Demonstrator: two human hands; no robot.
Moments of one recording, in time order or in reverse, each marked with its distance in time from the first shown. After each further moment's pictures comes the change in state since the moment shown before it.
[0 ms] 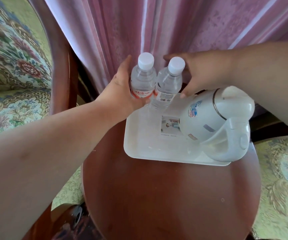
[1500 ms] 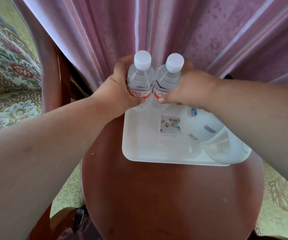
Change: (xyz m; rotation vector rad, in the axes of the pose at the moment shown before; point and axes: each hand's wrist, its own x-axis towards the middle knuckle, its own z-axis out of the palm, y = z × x) left_hand 0.024 -0.012 0.003 0.027 -0.014 0.011; right_hand 0.022 -0.001 0.061 0.471 0.161 0.279
